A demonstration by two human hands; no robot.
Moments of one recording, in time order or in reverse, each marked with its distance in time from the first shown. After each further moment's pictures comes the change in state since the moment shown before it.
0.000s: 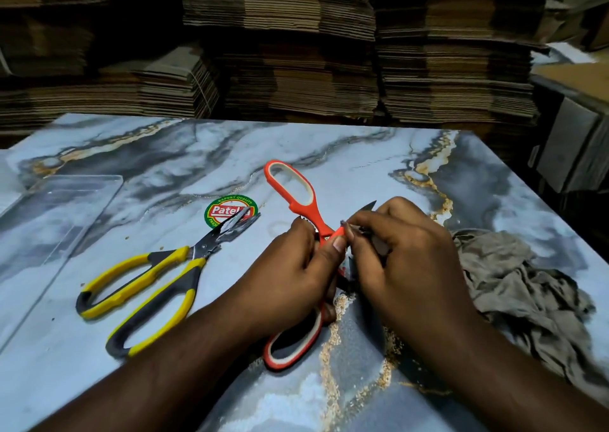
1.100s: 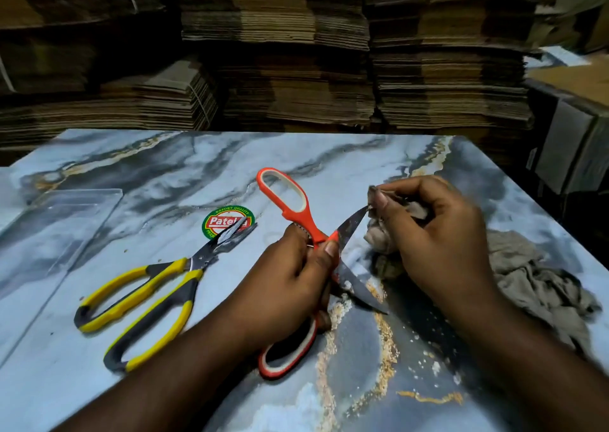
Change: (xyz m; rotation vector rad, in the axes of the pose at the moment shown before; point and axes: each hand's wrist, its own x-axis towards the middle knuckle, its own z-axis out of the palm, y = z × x) left_hand -0.004 0.003 -0.002 -0.106 -0.010 0.008; right_hand 0.029 0.028 -0.016 0.343 0.151 0.253
